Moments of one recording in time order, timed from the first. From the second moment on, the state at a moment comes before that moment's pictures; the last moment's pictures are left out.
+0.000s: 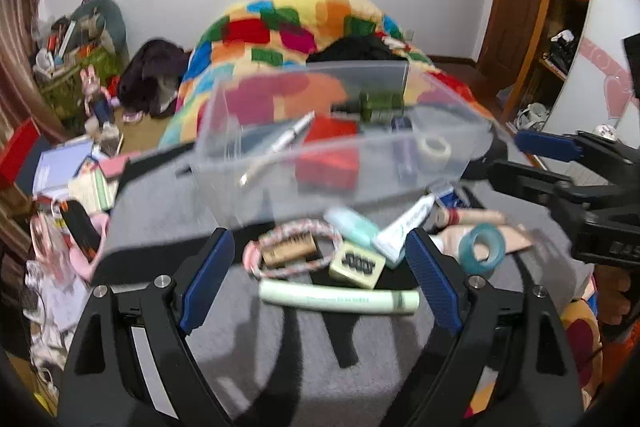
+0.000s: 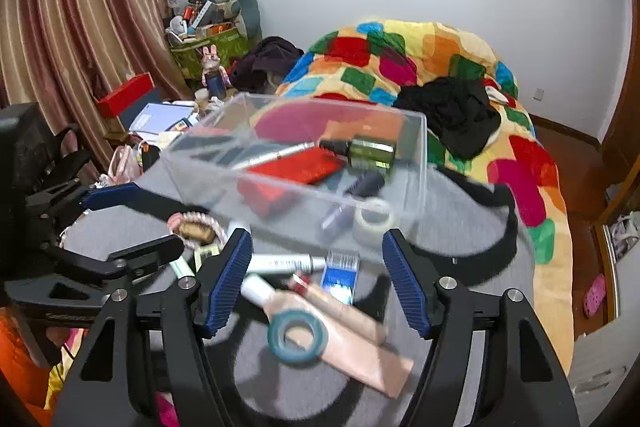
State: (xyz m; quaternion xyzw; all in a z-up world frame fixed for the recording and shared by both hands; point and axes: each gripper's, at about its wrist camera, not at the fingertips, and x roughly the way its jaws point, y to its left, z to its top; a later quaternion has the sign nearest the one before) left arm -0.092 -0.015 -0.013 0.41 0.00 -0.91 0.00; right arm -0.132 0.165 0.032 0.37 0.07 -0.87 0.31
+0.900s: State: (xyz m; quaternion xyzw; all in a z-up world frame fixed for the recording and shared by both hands) left arm -0.043 -0.046 -0.061 0.44 0.03 -0.89 0.06; right arm -0.102 0.158 -0.022 0.39 0.11 -0.86 0.30
